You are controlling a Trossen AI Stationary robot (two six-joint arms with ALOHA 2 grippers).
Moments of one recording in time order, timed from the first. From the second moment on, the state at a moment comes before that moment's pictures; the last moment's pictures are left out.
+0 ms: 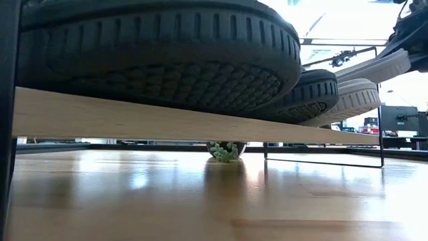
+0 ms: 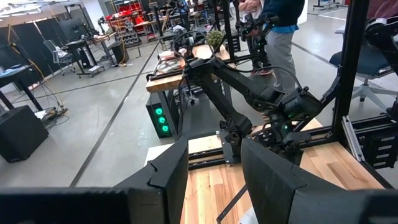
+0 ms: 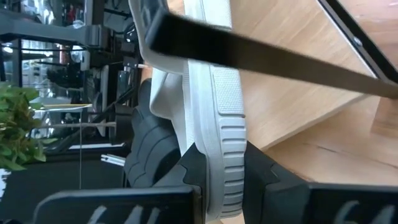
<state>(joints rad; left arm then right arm) 0.42 1.36 1.85 -0.65 0.30 0.29 0.85 0.96 0.43 -0.24 0.83 1.99</state>
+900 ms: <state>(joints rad) 0.42 1.36 1.85 -0.66 0.31 0.29 0.84 1.07 0.43 -0.20 0.86 2.05</state>
